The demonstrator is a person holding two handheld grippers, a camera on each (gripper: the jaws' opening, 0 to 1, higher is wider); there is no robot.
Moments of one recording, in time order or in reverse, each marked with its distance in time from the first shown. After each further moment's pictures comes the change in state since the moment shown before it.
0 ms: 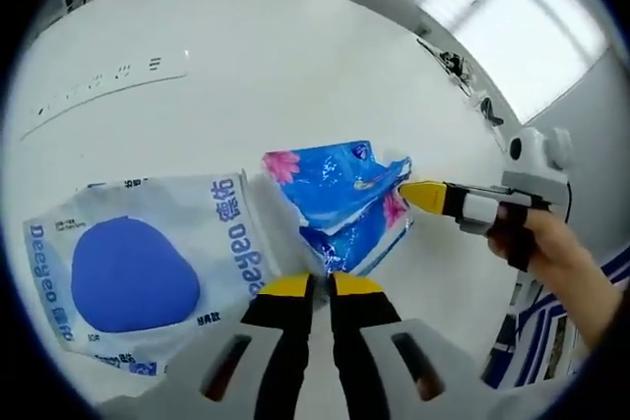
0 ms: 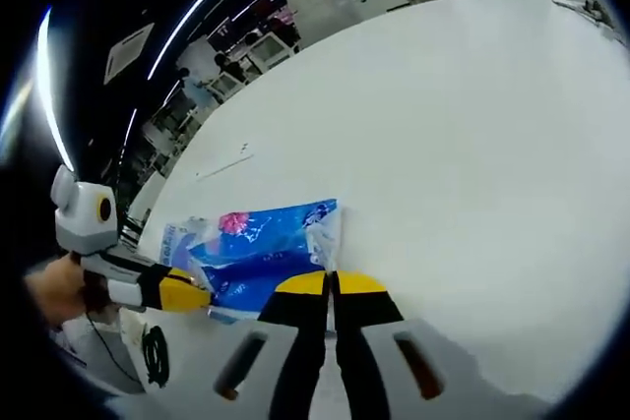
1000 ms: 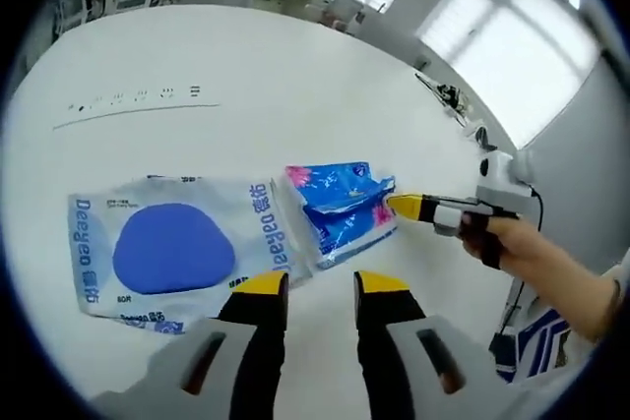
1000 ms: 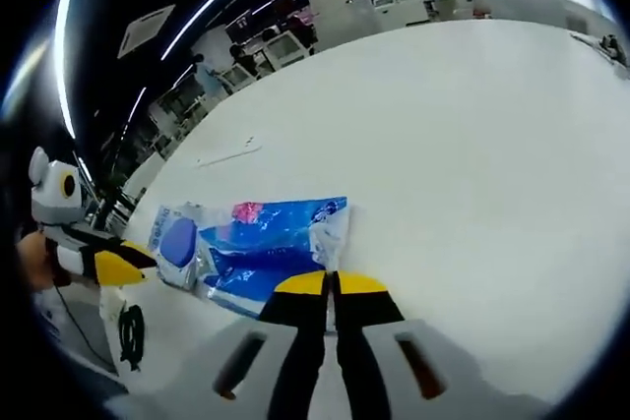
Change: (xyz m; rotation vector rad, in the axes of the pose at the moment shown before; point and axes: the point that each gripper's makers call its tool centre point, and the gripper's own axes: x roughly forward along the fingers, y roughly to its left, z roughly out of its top) left arm -0.060 0.009 -0.008 -0.046 -0.167 0.002; right arm -0.002 0.002 0.001 -0.153 -0.022 -0.017
